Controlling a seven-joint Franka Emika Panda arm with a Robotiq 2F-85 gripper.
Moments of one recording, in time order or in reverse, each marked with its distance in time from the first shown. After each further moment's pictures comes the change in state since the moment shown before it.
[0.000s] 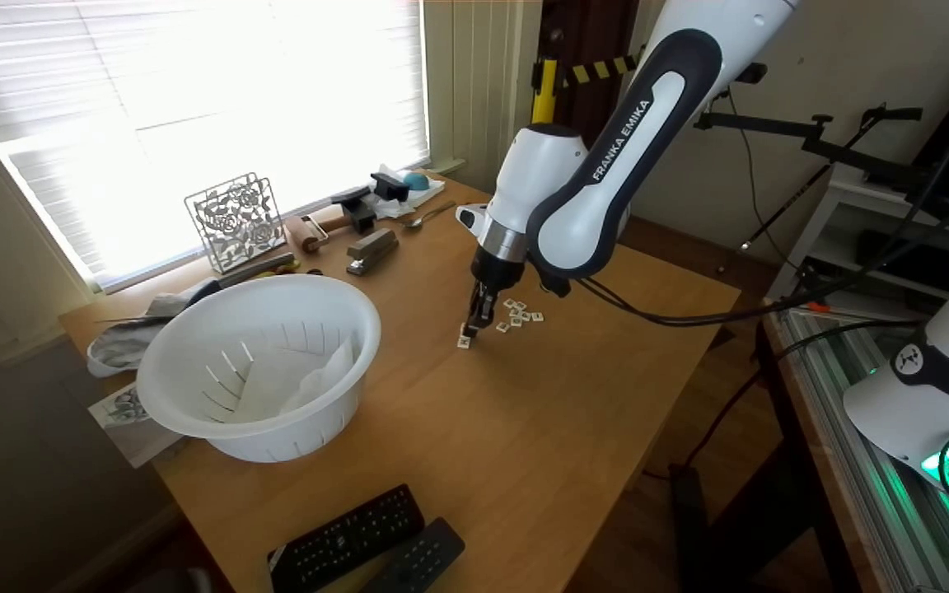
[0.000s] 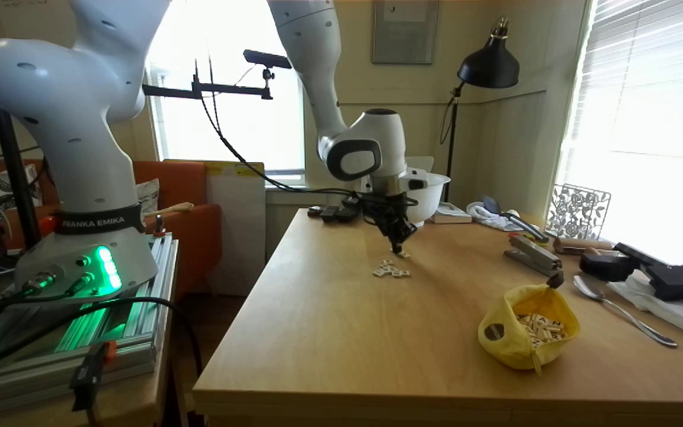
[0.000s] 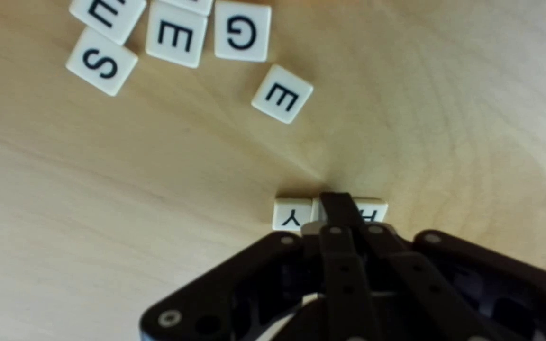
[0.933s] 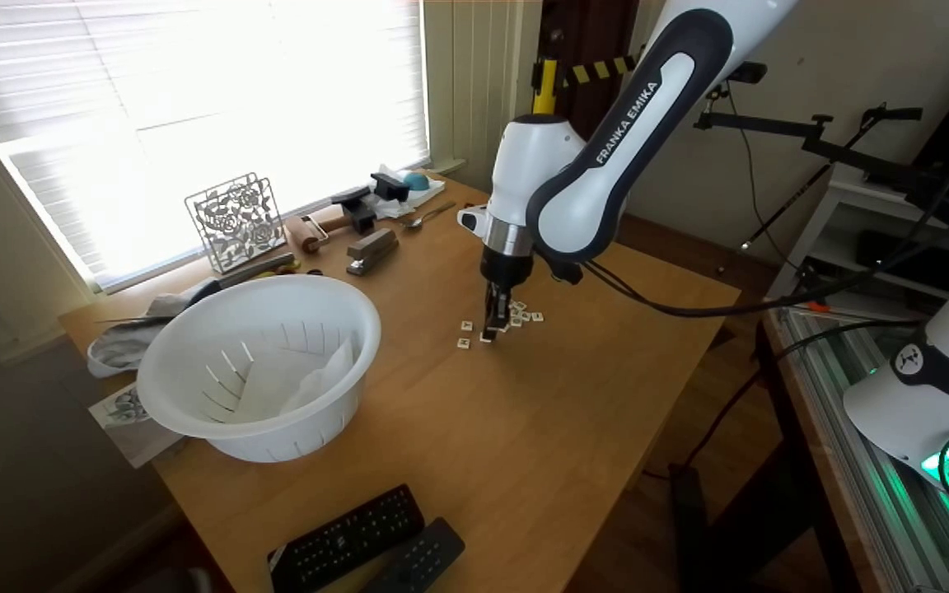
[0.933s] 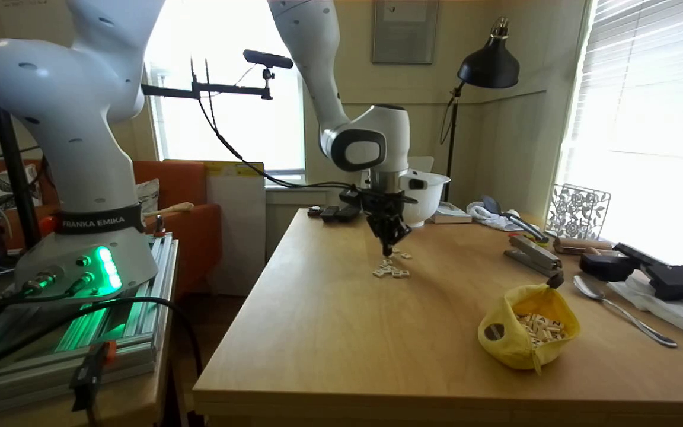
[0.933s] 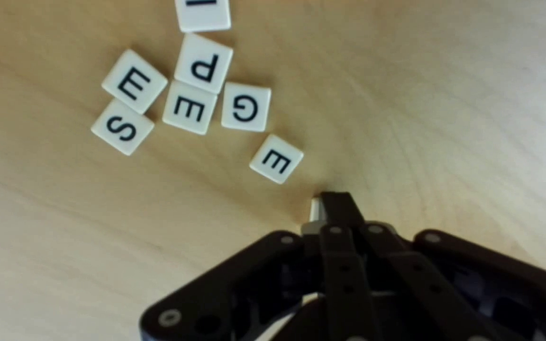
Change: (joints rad) arm 0.015 -0.047 -0.030 0.004 -0.025 -0.198 -0.023
